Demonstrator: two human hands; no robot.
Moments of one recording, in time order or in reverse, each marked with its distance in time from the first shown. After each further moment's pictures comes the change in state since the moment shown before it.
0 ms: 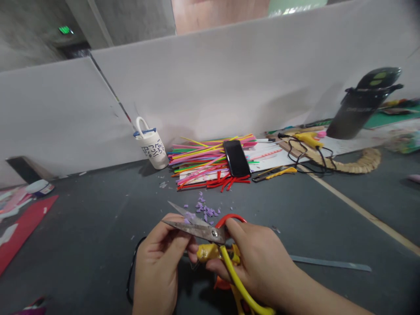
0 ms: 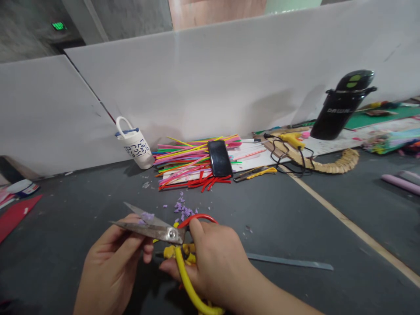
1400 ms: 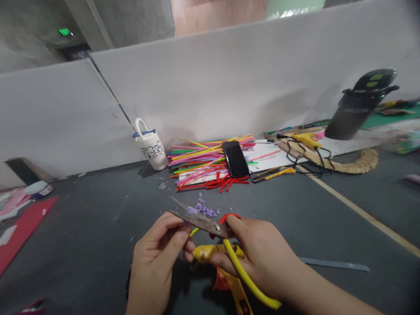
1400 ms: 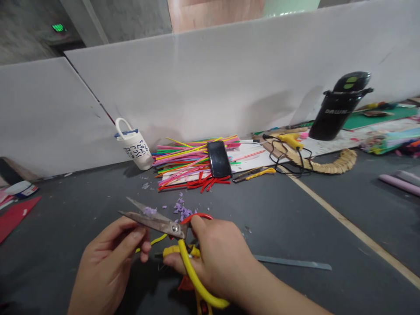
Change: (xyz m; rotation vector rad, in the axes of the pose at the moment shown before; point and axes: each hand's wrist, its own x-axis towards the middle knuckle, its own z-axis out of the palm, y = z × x) left_hand 0.004 0.005 -0.007 0.157 -0.059 0.027; right_hand 0.008 0.002 -0.016 0.010 -0.115 0.082
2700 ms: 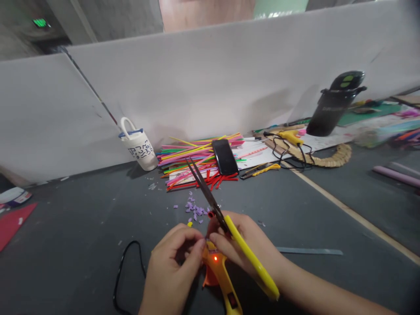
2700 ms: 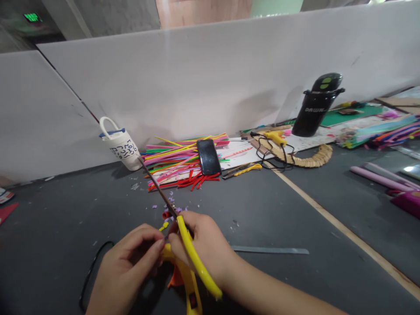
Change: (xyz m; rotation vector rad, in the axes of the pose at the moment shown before) left_hand -0.010 -0.008 0.025 0.496 -0.142 0.083; right_hand -0.001 -0.007 -0.003 0.829 0.031 0.065
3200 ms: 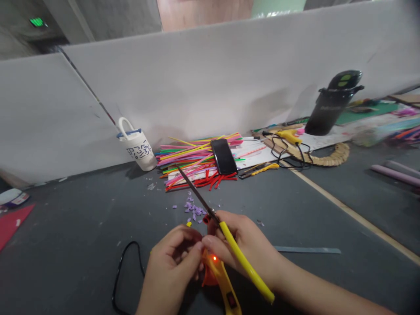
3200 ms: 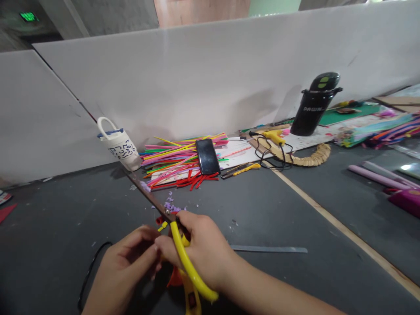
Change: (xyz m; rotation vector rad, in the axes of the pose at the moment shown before) left_hand 0.001 0.001 0.001 -0.299 -0.006 -0.261; right_hand -0.002 0.001 -0.003 -0.071 -0.056 -0.020
